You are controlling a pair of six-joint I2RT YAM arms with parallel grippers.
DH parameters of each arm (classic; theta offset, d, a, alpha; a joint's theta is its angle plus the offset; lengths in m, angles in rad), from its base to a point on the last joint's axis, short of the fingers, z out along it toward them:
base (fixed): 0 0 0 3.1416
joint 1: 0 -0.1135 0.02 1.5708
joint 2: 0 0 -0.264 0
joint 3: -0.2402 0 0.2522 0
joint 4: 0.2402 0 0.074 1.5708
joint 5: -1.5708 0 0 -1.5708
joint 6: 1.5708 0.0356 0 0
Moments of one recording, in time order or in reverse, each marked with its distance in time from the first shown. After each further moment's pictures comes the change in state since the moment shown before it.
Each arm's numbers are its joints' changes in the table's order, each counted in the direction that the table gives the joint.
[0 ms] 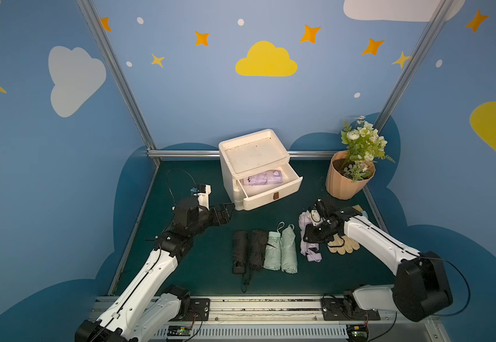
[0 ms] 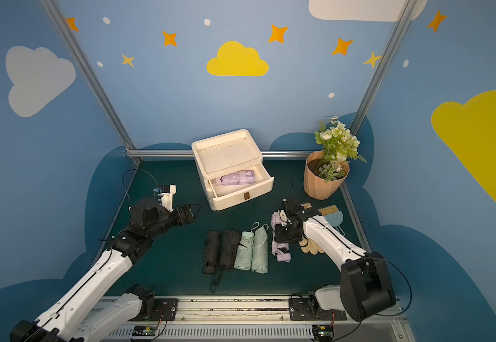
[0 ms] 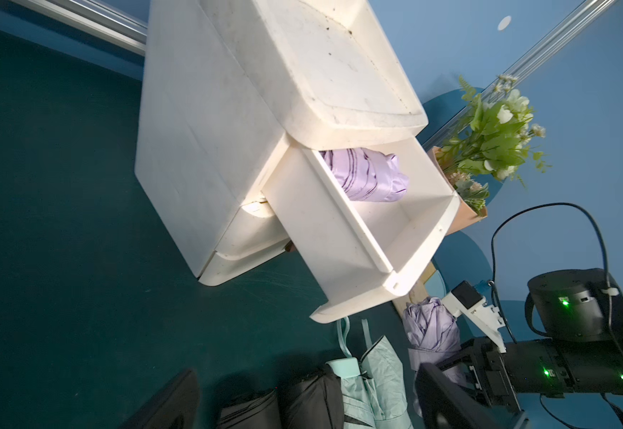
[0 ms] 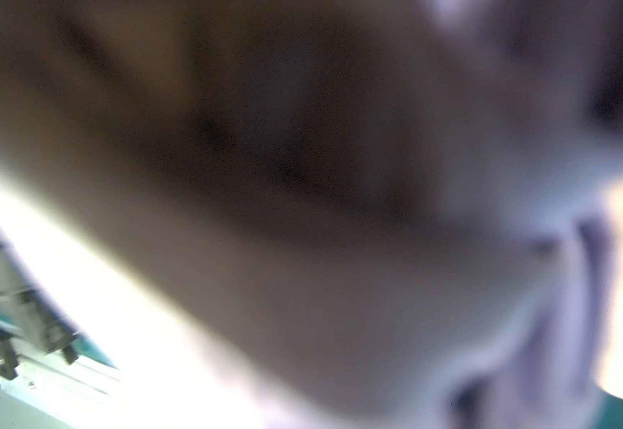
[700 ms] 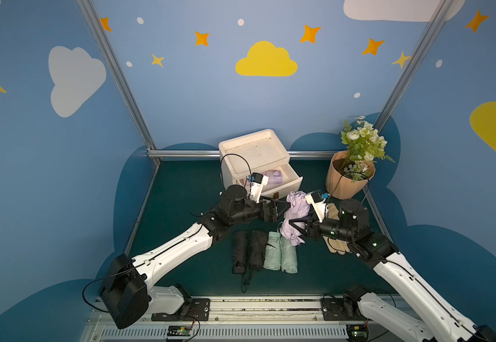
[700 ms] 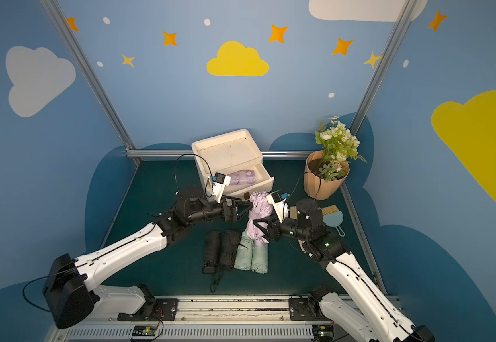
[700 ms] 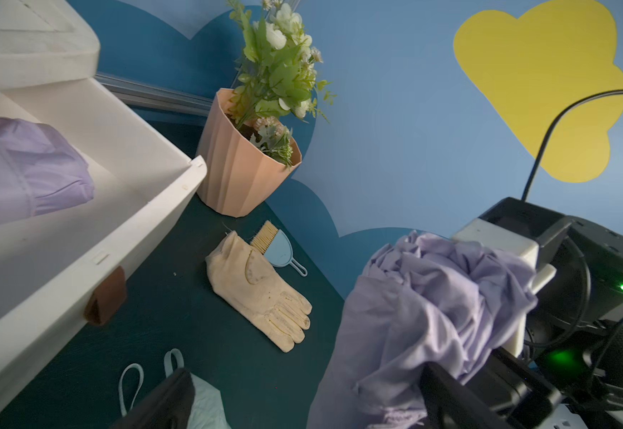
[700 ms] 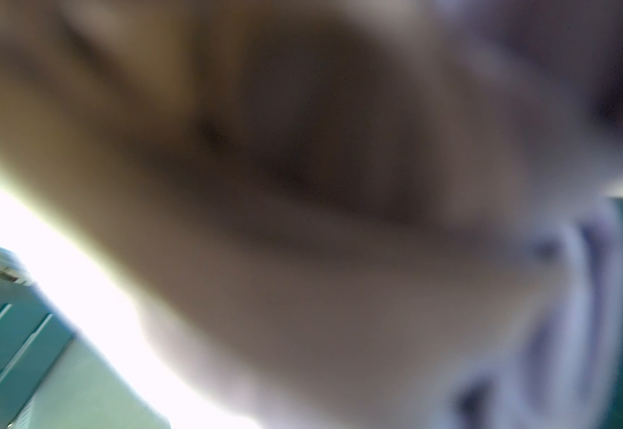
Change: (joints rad) left arm 0.433 0.417 -0.302 -0.321 -0.113 -0.080; right arm -0.122 -0.440 0.091 -0.510 0.374 -0.027
